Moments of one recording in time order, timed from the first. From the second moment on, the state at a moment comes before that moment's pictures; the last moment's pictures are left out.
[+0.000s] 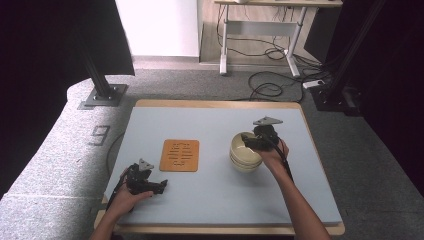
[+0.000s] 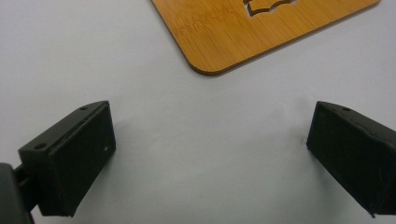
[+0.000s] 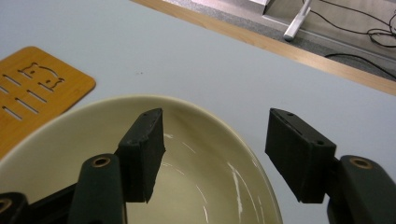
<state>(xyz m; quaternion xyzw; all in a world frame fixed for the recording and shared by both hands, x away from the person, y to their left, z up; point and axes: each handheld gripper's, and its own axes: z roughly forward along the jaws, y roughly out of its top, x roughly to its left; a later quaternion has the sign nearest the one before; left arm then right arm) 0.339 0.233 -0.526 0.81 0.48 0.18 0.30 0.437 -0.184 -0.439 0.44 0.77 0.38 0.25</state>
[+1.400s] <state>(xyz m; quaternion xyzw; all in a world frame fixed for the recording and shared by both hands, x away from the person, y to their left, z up) 0.339 0.233 -0.526 0.81 0.48 0.18 0.30 0.437 -0.209 -0.433 0.42 0.80 0.37 0.22</state>
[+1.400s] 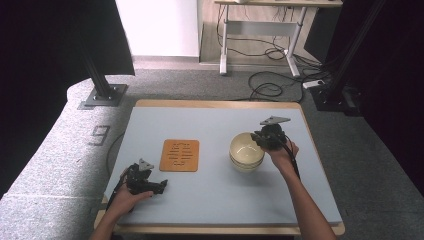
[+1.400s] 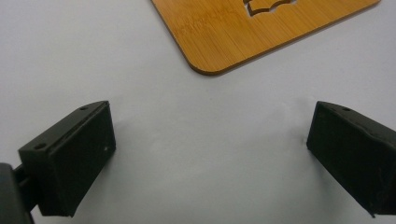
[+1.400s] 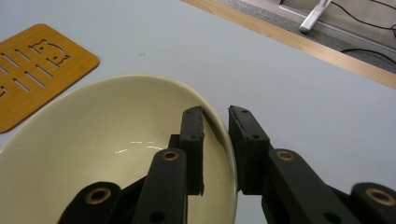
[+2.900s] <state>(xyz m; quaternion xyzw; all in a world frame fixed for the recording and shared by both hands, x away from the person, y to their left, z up) 0.339 0.234 -0.526 0.81 0.48 0.18 0.30 0.434 -0.211 -0.427 0.43 0.82 0.32 0.21</state>
